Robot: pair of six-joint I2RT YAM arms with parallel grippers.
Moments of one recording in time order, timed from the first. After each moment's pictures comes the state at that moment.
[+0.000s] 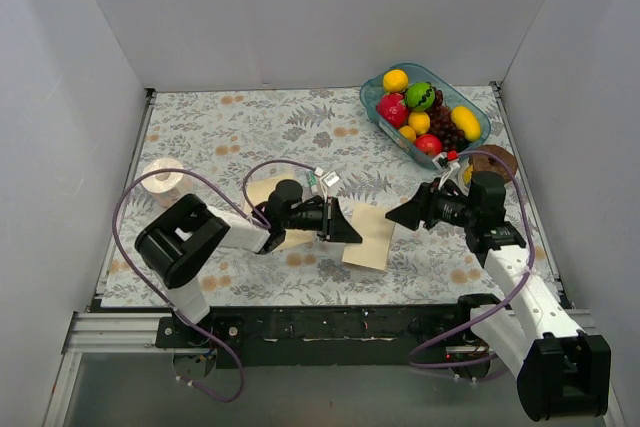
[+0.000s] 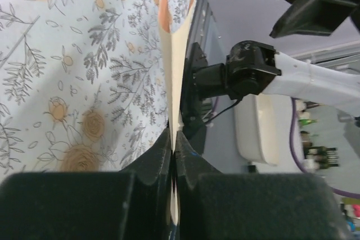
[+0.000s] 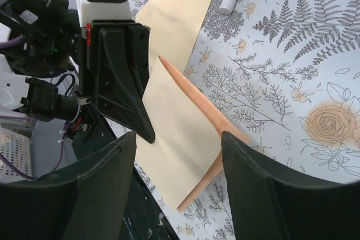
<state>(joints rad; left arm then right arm) -0.75 1.75 0.59 0.98 0.79 -0.96 0.12 0.88 0.47 -0.05 -0.90 0.37</state>
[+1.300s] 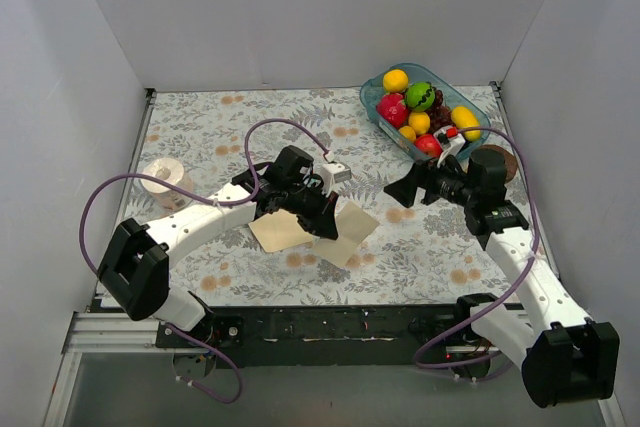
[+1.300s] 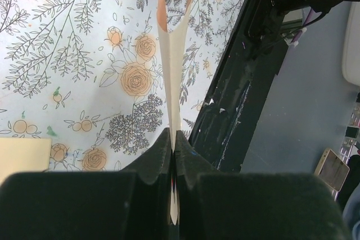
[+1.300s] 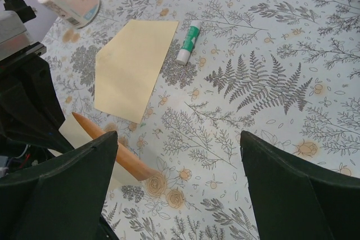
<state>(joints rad) -0.75 1.47 1.08 -0.48 0.64 -0.11 0.18 0.94 0.68 -0.10 -0.66 0.25</state>
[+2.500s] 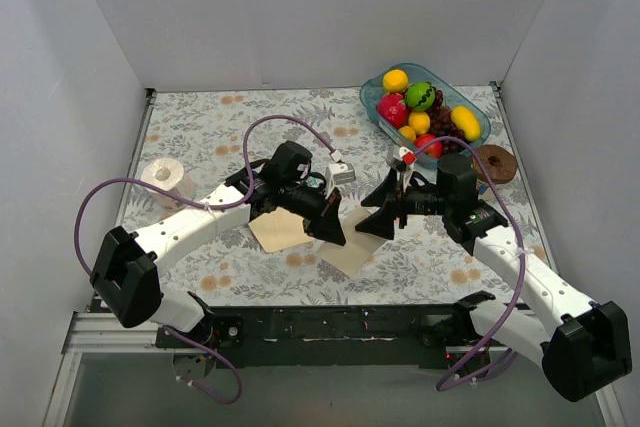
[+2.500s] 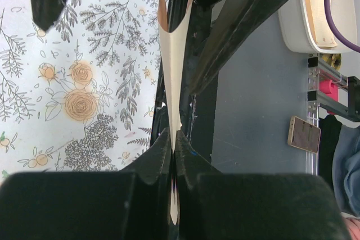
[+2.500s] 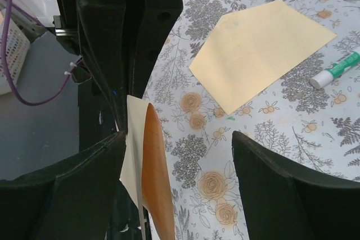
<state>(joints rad) -0.77 1.42 1.11 -0.47 0.88 -0.05 0.45 0.99 0.67 0.00 -0.97 0.08</state>
